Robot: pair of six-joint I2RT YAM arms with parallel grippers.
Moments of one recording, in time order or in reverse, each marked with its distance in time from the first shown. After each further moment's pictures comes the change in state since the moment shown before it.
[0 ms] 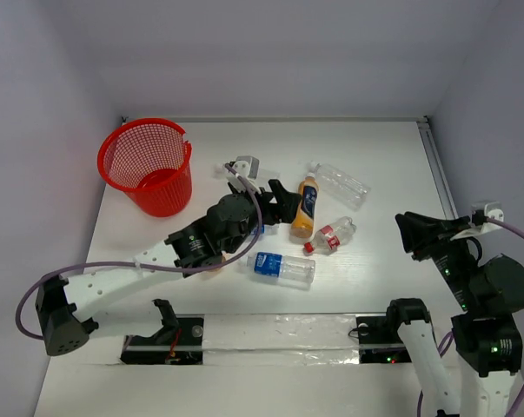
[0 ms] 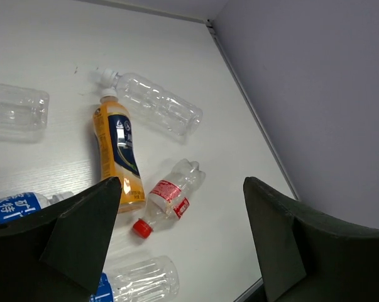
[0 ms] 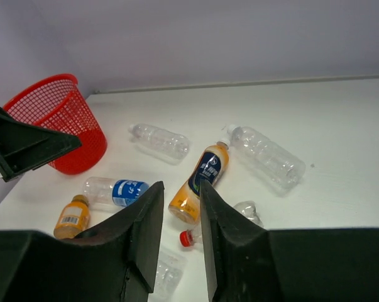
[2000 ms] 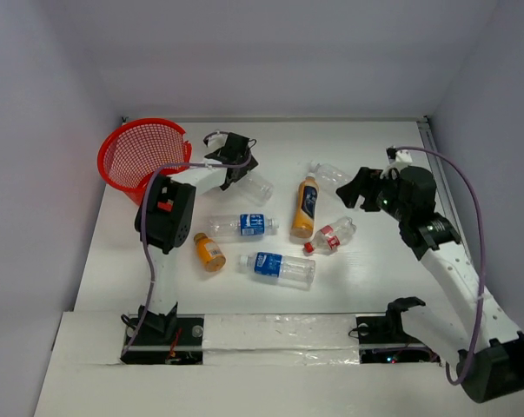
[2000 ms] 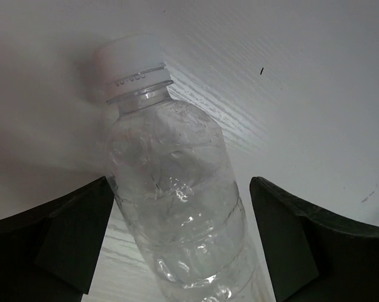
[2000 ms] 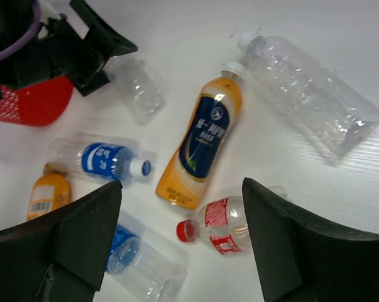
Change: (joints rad) left arm 0.648 0.977 0.520 -0.270 0.131 -0.322; right arm 0.179 0.598 -0.182 0.365 0.027 0.085
